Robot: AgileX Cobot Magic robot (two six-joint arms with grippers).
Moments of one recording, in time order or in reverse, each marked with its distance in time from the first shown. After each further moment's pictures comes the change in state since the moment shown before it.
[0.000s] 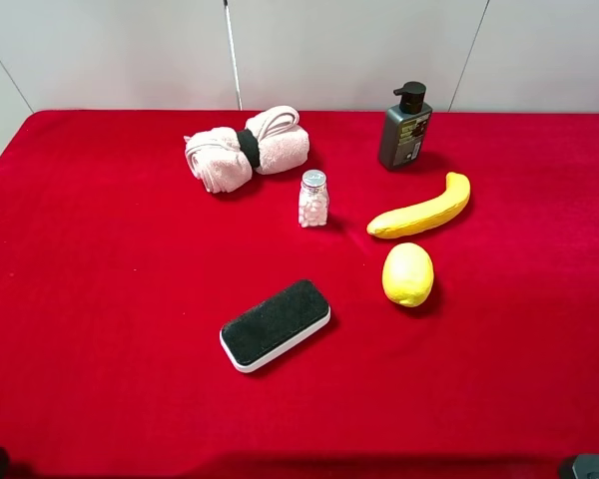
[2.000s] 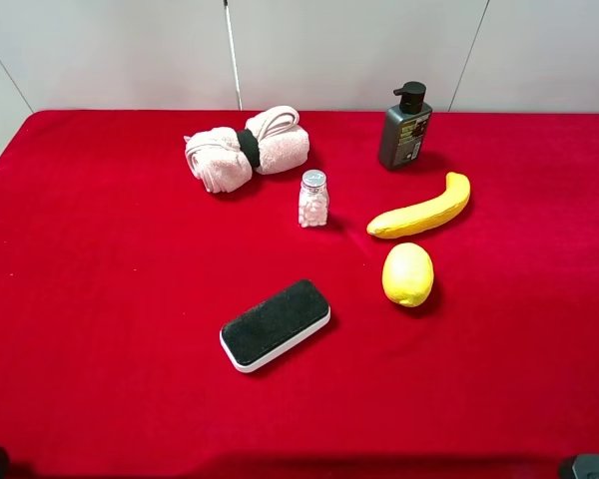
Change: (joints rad) left arm 0.000 0.000 0.000 0.000 0.000 0.001; right arm 0.000 0.000 0.000 0.000 0.000 0.000
